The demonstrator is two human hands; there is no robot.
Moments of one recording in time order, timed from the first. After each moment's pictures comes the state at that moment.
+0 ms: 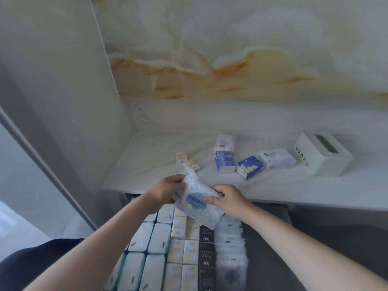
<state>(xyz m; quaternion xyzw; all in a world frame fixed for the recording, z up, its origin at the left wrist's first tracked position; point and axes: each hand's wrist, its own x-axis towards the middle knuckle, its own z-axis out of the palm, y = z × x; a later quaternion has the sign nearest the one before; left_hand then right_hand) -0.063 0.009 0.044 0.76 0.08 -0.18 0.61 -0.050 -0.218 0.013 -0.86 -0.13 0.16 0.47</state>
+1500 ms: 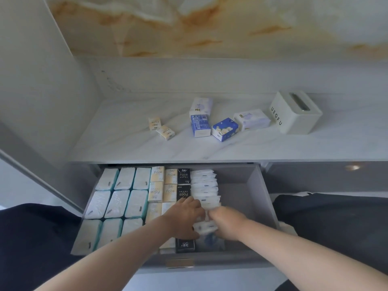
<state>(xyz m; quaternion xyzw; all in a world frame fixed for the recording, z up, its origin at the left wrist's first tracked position) -0.146 -0.097 -0.086 0.92 -0.35 -0.17 0.03 -0.149 -0.286 -0.094 -0.93 -0.23 0.28 0.04</state>
